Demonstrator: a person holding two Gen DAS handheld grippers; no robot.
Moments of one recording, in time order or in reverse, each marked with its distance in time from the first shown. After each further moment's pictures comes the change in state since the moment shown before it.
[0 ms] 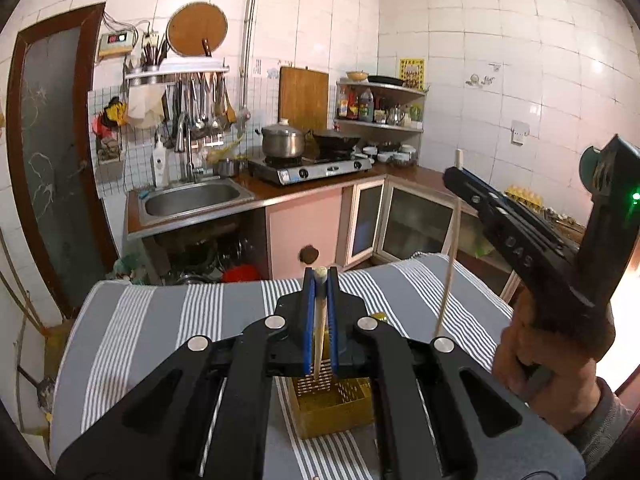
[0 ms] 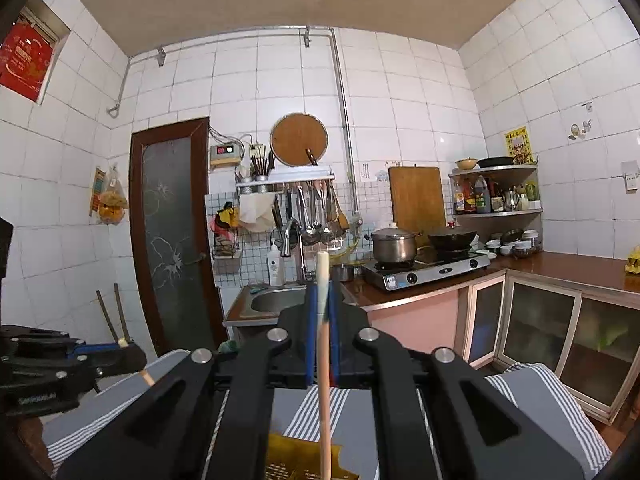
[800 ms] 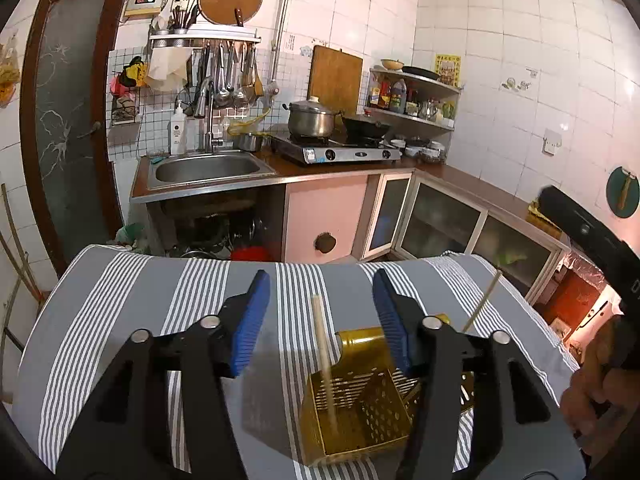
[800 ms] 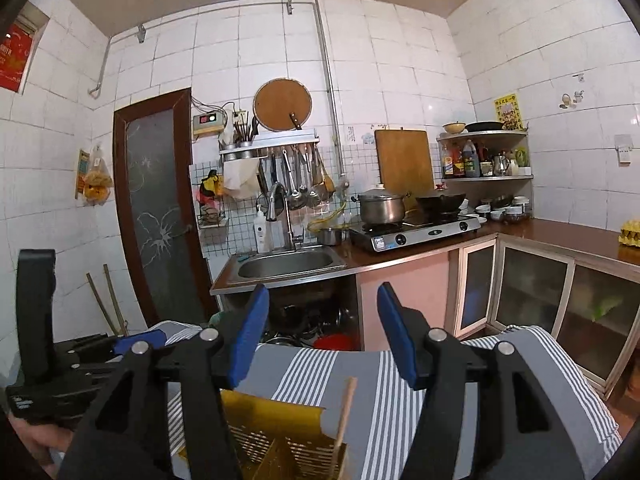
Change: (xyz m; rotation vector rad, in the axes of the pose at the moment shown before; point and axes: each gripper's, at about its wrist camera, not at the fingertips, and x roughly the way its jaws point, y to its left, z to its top) left arm 0.082 0.035 -0.034 -0.115 0.016 0.063; right arm 0.000 -0.022 -0.033 0.033 0.109 -0.064
